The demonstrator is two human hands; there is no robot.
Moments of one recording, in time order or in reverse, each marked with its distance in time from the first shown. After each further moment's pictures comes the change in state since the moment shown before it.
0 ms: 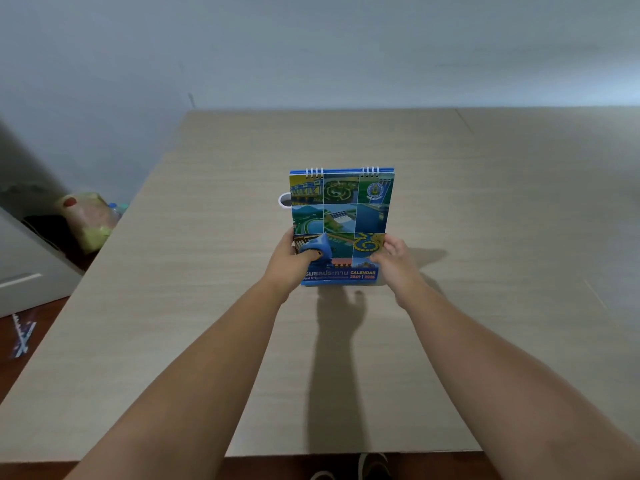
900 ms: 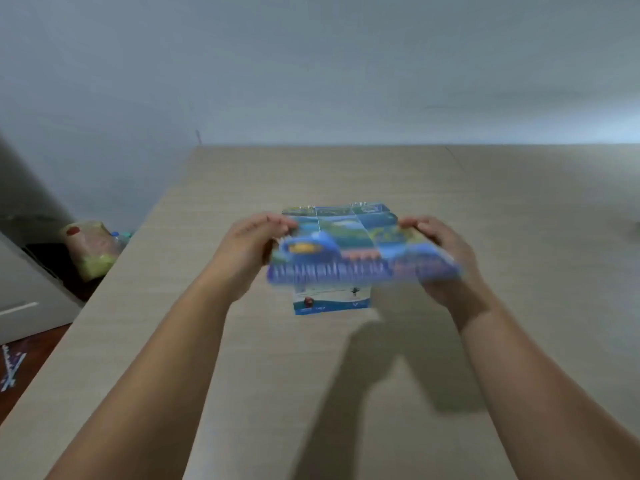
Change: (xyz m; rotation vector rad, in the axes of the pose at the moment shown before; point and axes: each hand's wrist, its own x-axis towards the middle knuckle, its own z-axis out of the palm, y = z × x) left_hand -0.048 0.126 -0.044 -0.104 -0.089 0.252; right_hand -0.059 -0.117 -0.047 0.386 -0.244 -0.337
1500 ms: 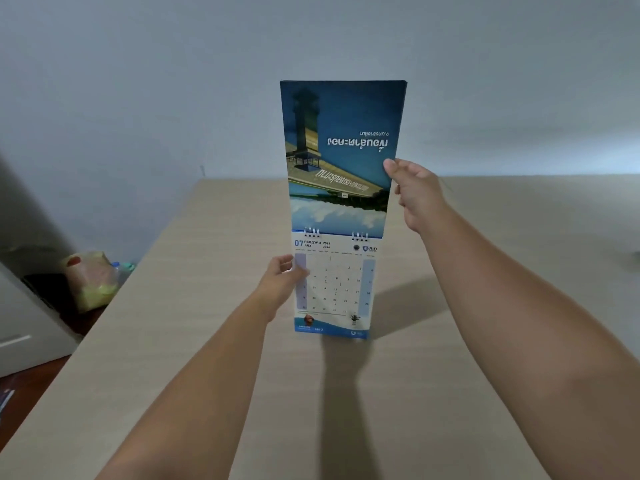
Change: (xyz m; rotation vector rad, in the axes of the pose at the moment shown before) left_hand 0.092 -0.071 0.015 0.136 0.115 -0.261; right_hand 0.138 -0.076 0.046 -0.244 0.241 -0.094
